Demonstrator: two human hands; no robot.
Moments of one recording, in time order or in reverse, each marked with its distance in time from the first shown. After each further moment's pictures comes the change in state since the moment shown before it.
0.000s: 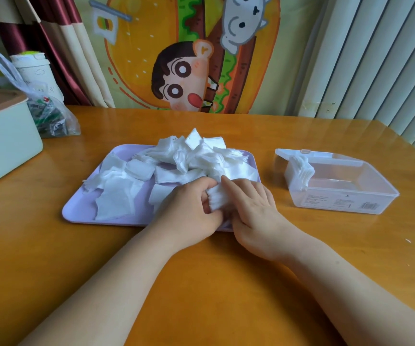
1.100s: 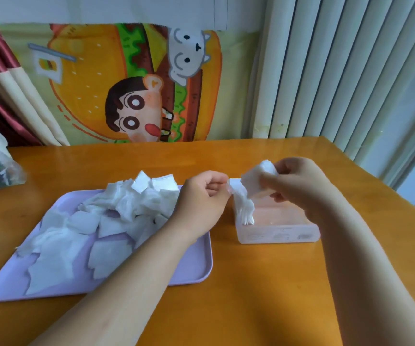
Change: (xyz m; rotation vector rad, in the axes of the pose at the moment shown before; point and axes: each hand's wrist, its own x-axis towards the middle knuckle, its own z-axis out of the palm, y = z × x) left_hand 0.099 0.117 0.057 -0.452 0.039 -0.047; right_hand 0.010 0.088 -0.176 0.524 0.321 0.685
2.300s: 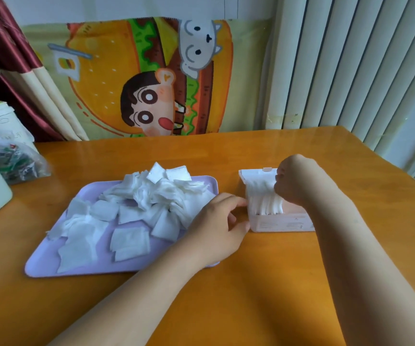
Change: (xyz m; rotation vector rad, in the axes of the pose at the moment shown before) left_hand -0.043 -0.034 0.001 0.420 -0.239 0.143; right_hand 0.016 0.007 0.018 -0.668 -0.026 0.031
